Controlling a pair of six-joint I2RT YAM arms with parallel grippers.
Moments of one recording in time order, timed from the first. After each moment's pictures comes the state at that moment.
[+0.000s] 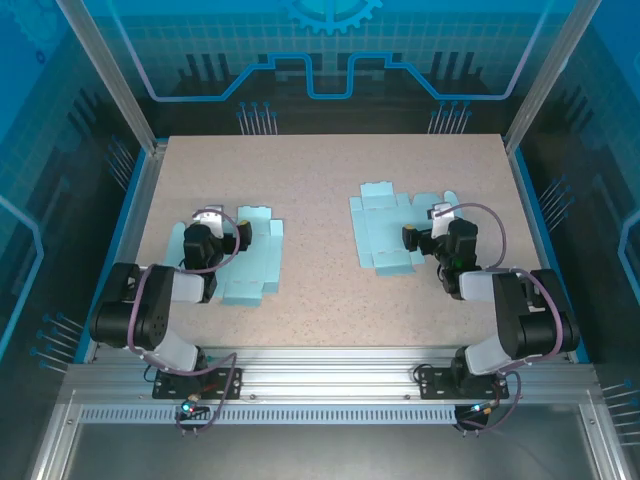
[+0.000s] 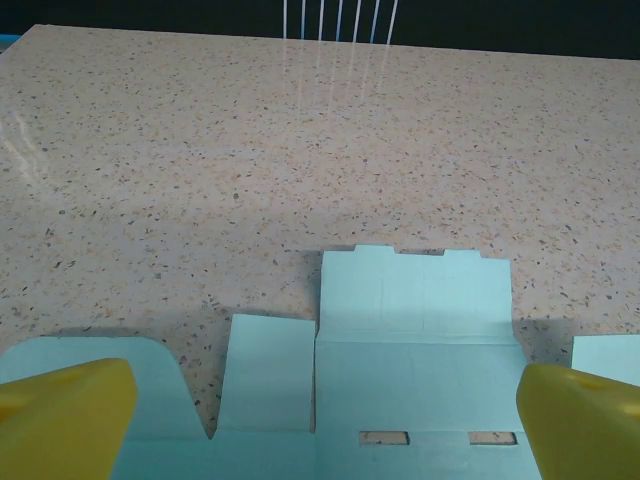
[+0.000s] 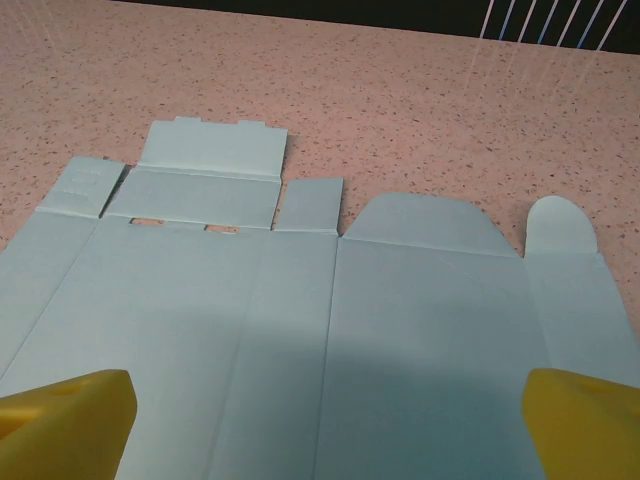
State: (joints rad) left arm -0.01 1.56 0.38 0.82 0.01 -0.09; right arm 0.06 1.50 0.42 0.66 -0.09 -0.07
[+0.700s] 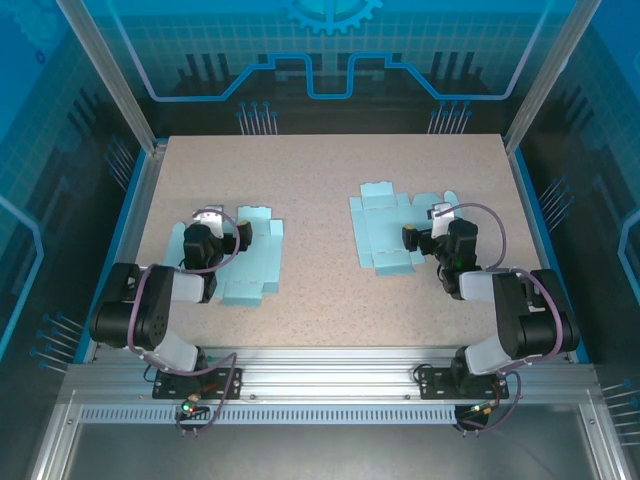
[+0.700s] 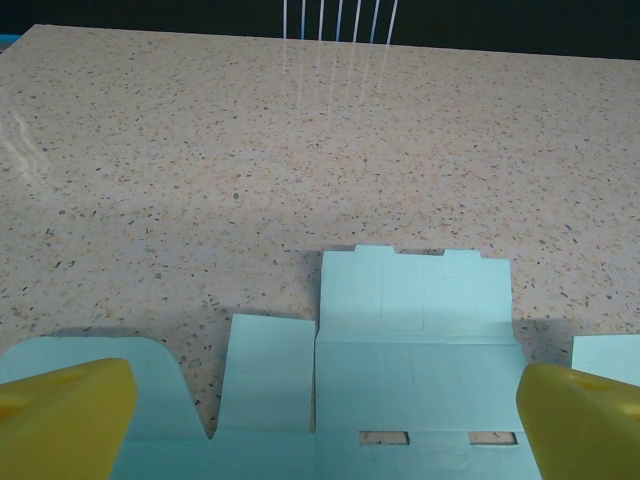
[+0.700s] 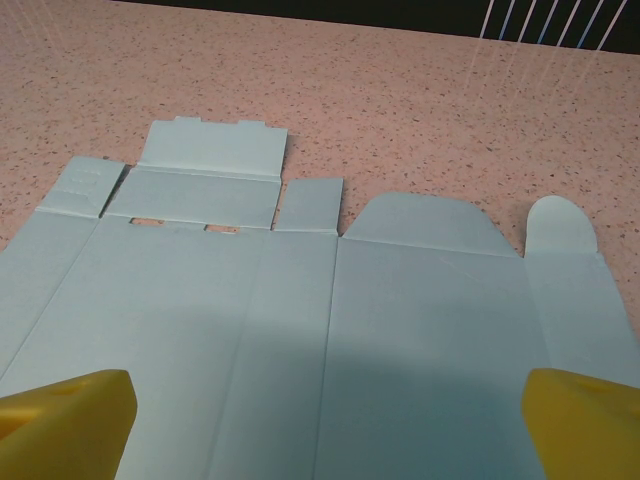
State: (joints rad) left arm -0.01 1.56 0.38 0.82 0.03 -0.08; right arm 0.06 1.50 0.42 0.66 -0.09 -0.07
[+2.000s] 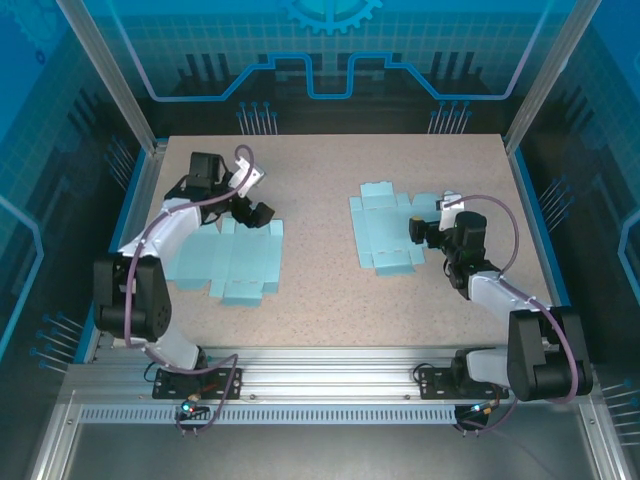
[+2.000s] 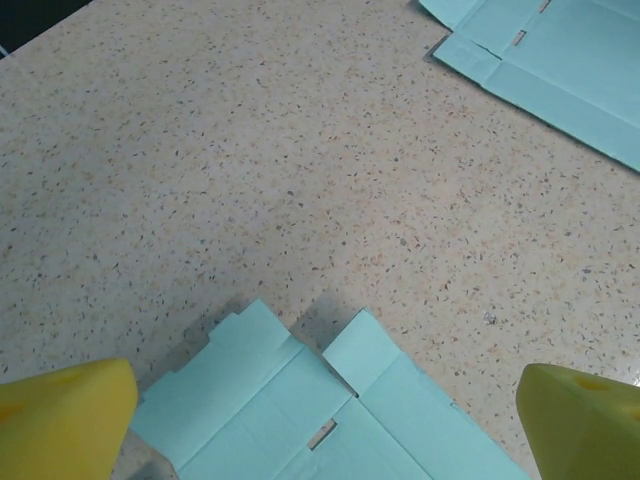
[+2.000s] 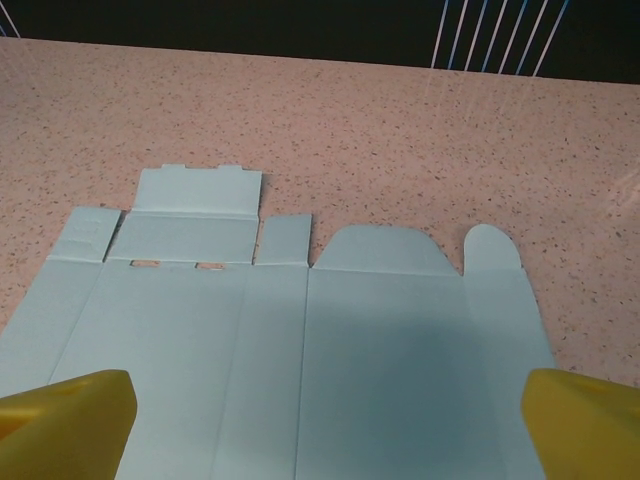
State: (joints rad) left arm -0.04 1.63 1.22 -0.45 0.48 0.54; right arm 0.06 1.27 0.50 0.34 -0.02 -0.03
